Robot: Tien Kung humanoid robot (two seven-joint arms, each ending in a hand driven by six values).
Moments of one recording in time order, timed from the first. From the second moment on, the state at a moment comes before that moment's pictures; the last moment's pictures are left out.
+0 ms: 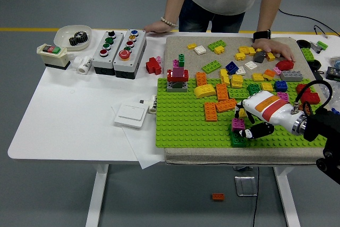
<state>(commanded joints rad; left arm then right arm) -0.18 0.10 -0.36 -0.32 0.75 0.17 0.41 0.60 -0.56 0.61 1.25 -2.06 -0.11 0.16</state>
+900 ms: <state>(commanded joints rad) -0.18 0.10 -0.38 -0.32 0.78 0.17 0.42 0.60 -0.54 0.61 1.24 -2.07 -0.10 0.17</state>
